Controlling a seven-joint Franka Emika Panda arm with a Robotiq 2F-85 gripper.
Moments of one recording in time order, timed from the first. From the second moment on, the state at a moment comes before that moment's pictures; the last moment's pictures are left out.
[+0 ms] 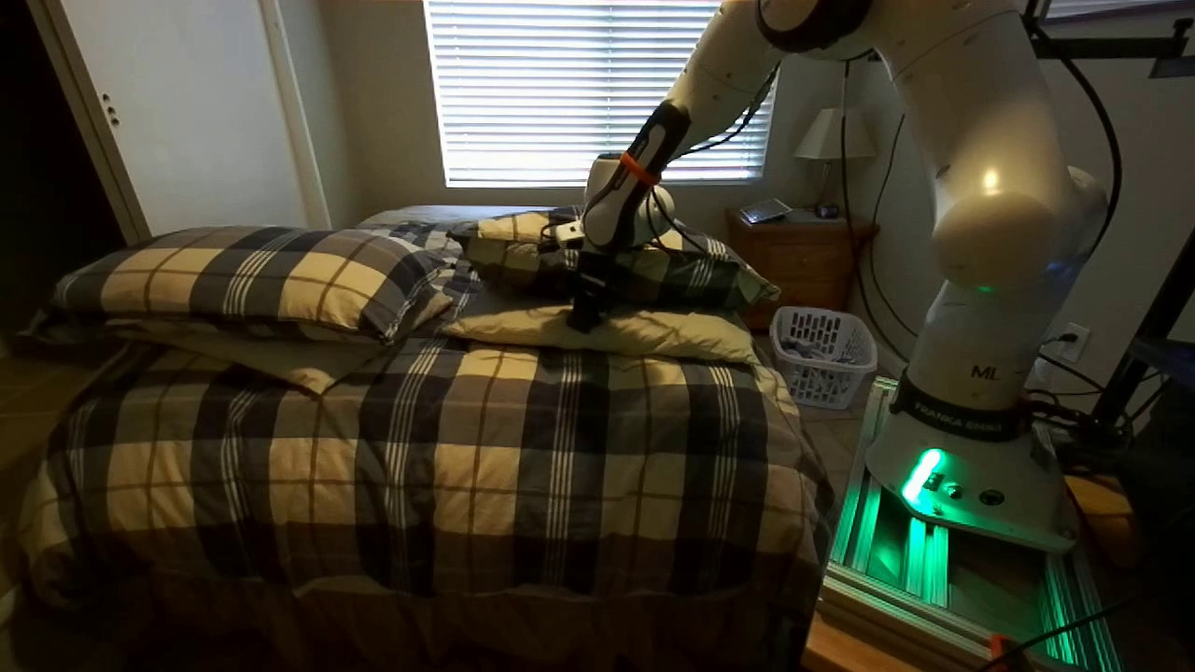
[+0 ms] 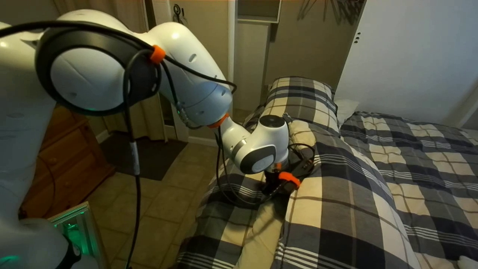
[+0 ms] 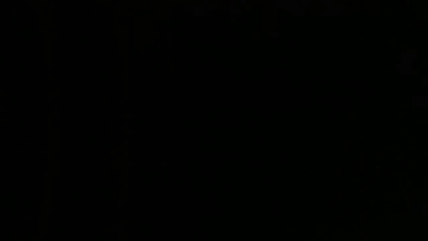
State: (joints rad) arm -0.30 0.60 0.05 -1.98 -0.11 2.82 -1.77
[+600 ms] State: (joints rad) arm -0.29 0.63 0.05 -1.89 -0.07 2.82 -1.41
